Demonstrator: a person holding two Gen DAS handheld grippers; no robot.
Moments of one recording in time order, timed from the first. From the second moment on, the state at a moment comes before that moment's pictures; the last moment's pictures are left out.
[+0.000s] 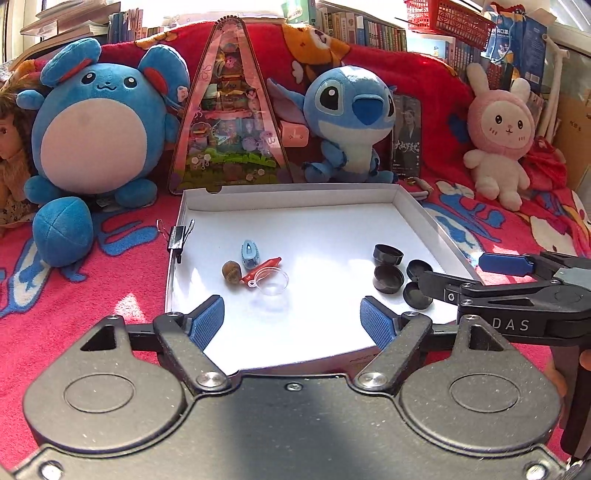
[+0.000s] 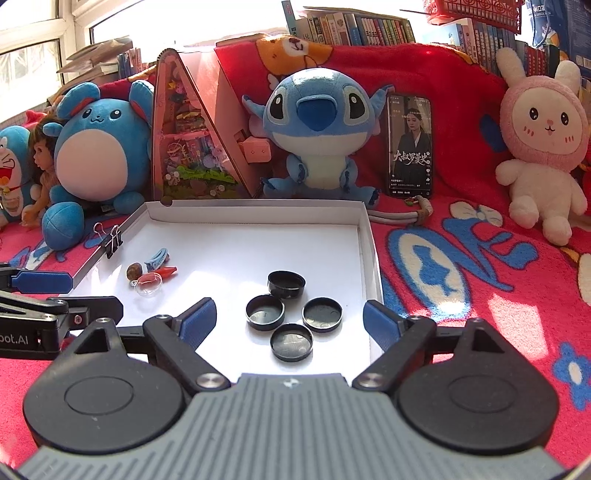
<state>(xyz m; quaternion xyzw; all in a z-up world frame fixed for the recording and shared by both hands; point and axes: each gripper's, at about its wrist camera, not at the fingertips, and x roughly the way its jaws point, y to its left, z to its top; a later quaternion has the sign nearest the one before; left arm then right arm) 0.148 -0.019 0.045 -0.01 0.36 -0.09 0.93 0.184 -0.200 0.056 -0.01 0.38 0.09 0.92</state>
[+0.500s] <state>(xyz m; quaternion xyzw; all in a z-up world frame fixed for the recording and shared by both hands) 0.100 -0.027 0.041 0.00 0.33 -0.08 0.94 0.139 -0.193 0.063 -0.04 0.34 0.09 0.94</state>
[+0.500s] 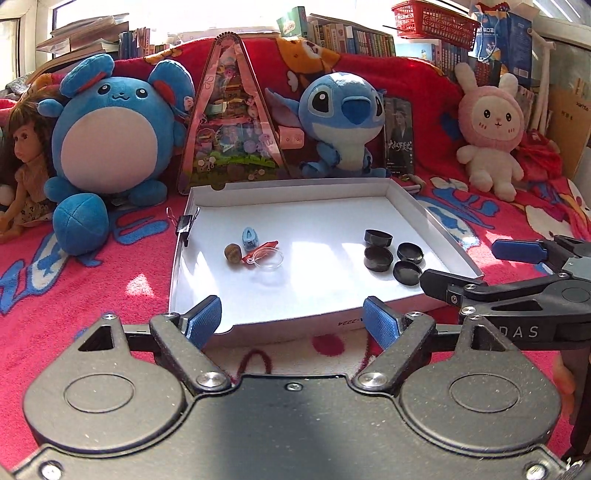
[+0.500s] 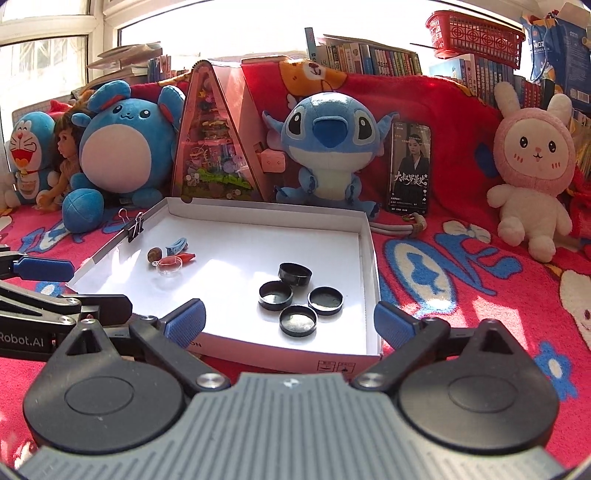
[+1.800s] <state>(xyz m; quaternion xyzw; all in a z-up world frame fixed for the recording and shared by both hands) 0.024 -0.017 0.007 0.00 0.34 -0.07 0.94 0.053 -0.216 0.044 -0.05 0.34 0.07 0.94</state>
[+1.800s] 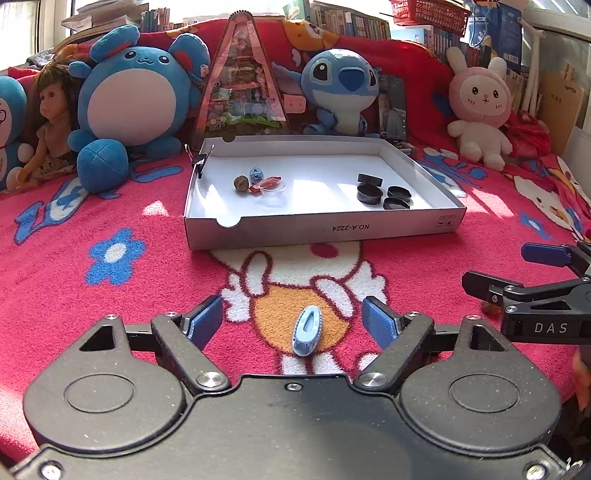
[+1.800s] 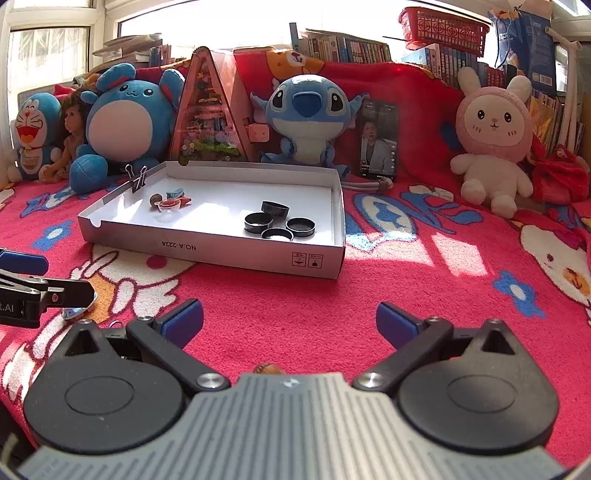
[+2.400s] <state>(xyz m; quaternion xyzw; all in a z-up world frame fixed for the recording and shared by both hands) 0.024 -0.021 -0.011 0.00 0.35 -0.08 0.93 0.045 -0.216 0.018 -0.04 0.37 0.05 0.93</state>
